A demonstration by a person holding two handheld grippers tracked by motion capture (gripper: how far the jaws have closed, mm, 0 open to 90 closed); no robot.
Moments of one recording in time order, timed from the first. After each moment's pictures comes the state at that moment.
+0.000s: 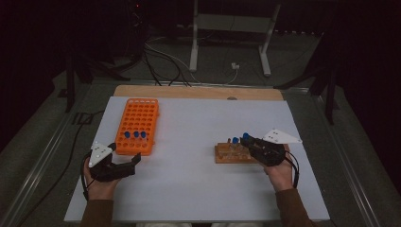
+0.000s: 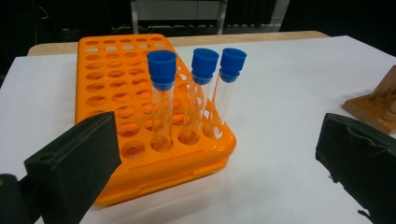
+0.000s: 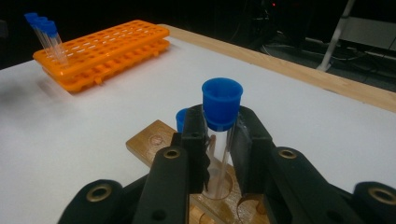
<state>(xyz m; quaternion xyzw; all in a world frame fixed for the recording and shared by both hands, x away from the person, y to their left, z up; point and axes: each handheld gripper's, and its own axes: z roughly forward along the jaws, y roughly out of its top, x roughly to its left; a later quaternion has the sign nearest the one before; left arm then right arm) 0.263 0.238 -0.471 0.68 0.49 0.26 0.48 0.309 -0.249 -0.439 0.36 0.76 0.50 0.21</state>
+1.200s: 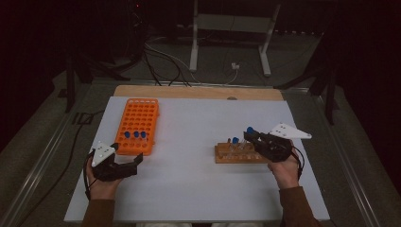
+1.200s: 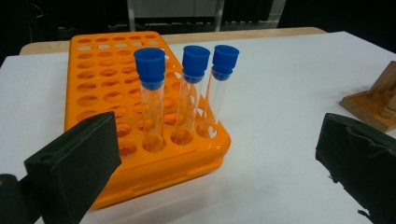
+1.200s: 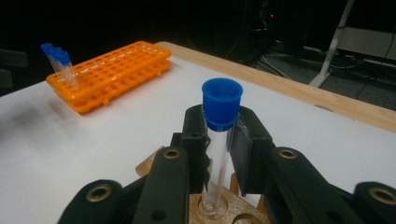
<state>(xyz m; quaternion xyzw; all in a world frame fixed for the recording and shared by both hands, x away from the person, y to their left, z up) 0.265 0.233 -0.471 0.69 0.48 0.26 0.47 0.307 -0.255 -0.410 0.37 0.75 0.51 0.21</state>
